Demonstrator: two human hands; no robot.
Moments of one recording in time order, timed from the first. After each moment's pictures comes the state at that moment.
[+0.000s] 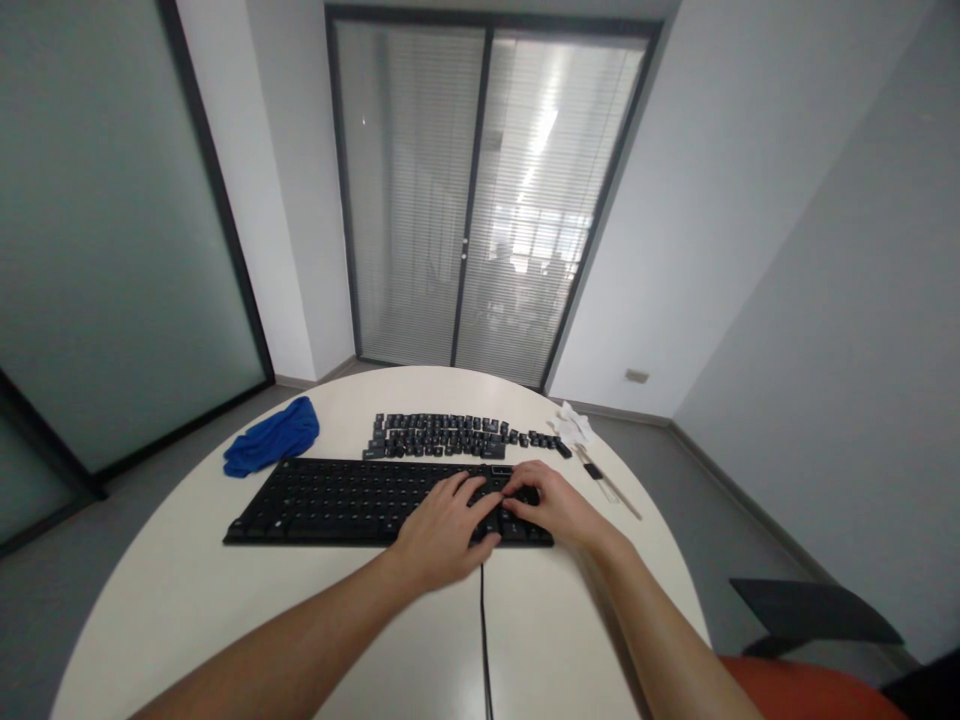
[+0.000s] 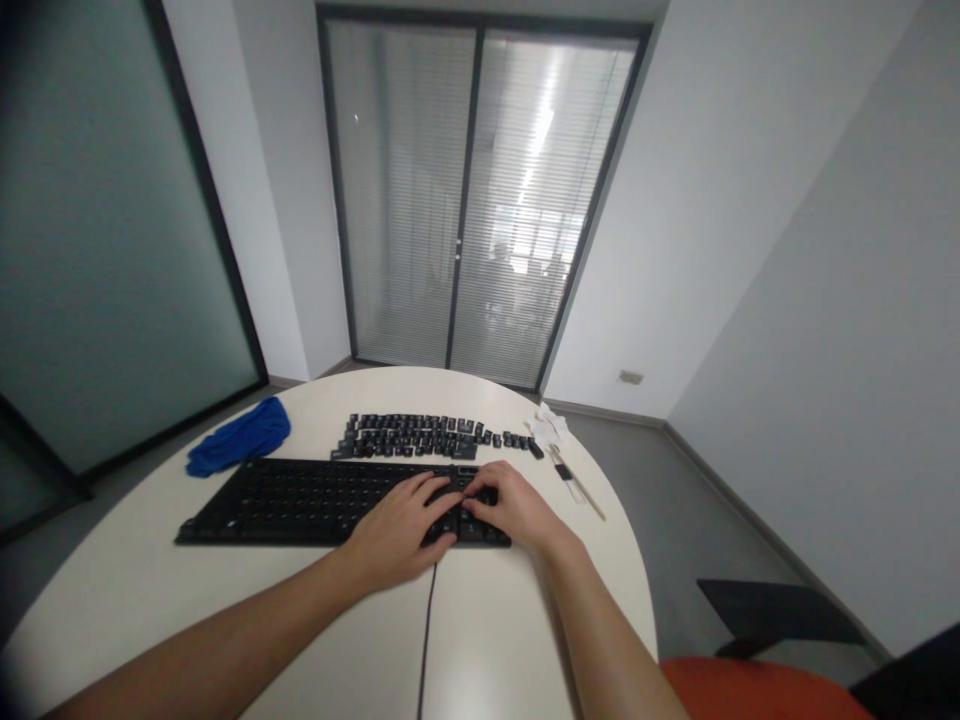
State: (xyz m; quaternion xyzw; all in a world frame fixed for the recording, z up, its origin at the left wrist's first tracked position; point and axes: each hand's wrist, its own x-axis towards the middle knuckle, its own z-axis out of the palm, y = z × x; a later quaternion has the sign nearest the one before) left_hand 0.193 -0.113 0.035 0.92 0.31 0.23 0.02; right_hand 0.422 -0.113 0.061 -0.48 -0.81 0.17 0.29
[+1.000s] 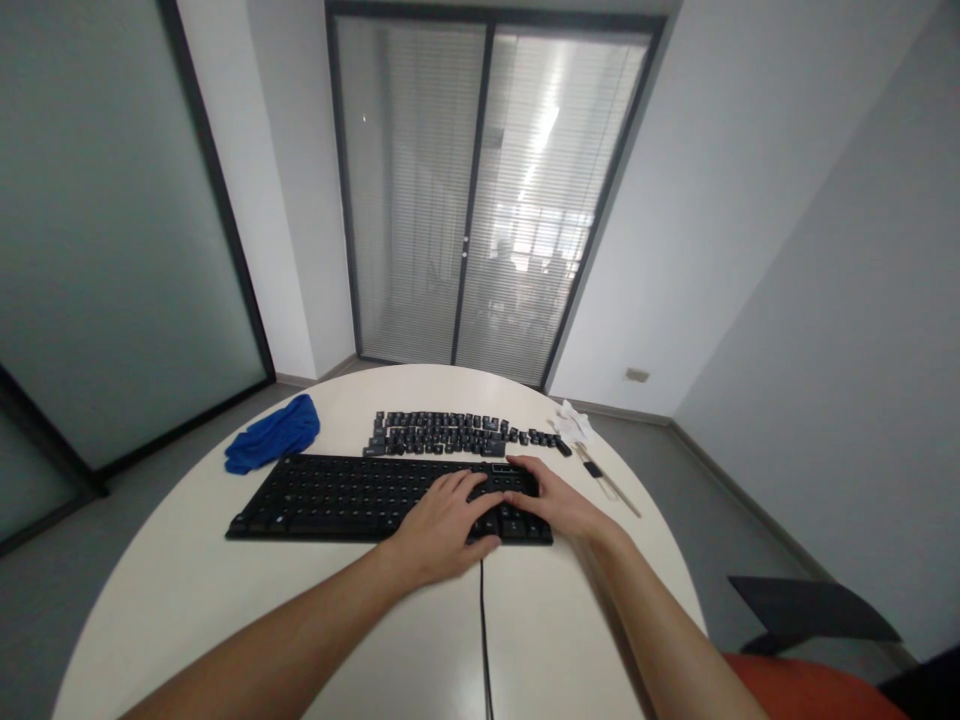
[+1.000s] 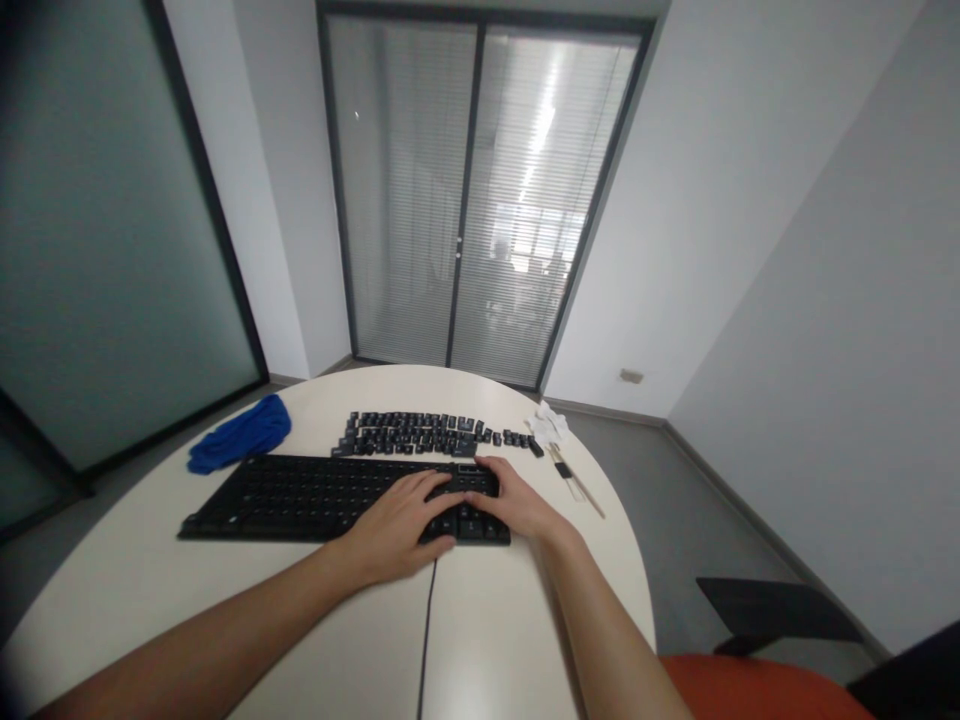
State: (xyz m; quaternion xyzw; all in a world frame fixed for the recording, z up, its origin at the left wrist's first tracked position) left_hand 0.188 -0.111 0.040 0.93 0.29 0.22 0.05; right_hand 0.437 -0.102 0.035 -0.54 -0.73 0.27 0.31
